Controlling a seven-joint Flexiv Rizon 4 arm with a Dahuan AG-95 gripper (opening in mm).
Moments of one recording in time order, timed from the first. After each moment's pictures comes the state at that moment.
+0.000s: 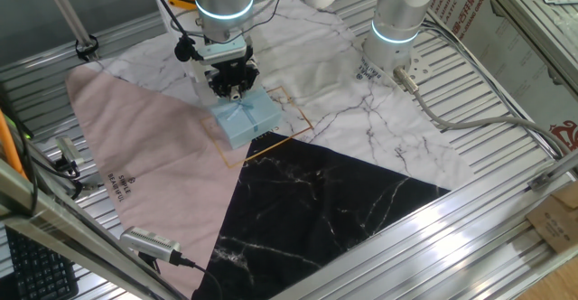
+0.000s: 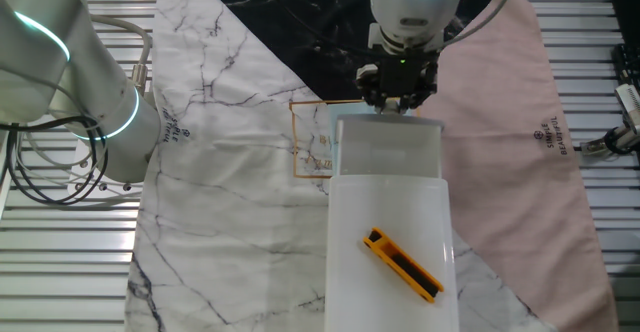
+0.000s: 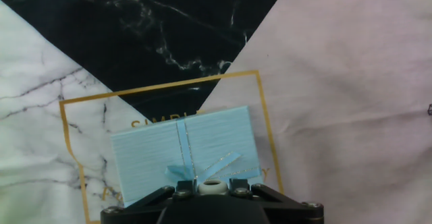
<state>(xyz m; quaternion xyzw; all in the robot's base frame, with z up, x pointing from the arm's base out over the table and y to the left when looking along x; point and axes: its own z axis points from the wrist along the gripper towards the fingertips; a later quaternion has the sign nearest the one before) 0.474 0.004 0.147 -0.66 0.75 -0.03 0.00</state>
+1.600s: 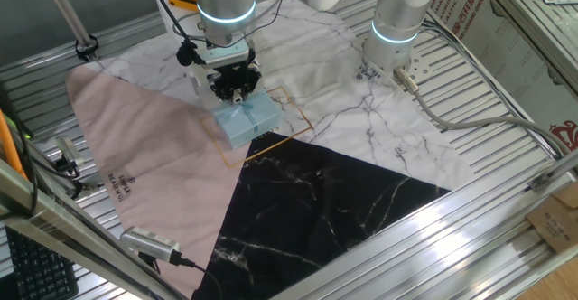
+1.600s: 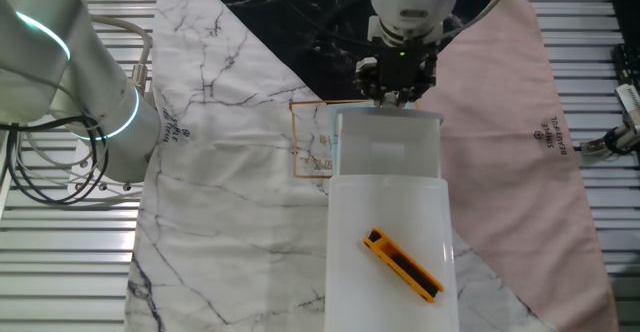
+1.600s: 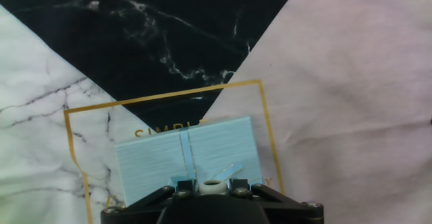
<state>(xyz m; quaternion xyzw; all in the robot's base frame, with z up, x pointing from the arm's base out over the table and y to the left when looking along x) 0.473 0.013 0.149 -0.67 0.74 -0.02 0.00</state>
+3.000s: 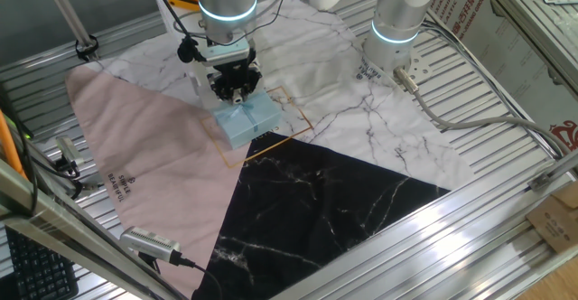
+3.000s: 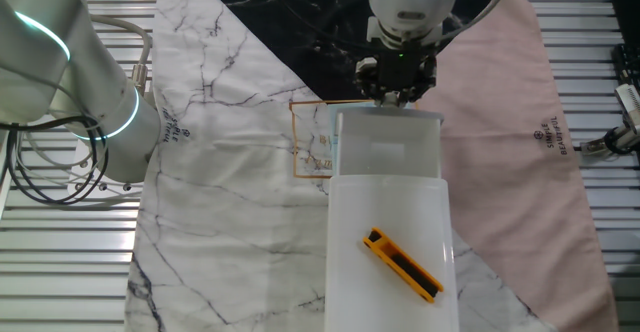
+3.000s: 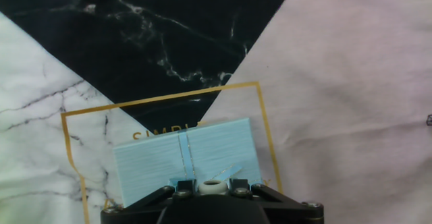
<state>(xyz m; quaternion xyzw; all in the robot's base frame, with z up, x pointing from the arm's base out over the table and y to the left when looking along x) 0.472 0.013 0.149 -0.67 0.74 -0.02 0.01</state>
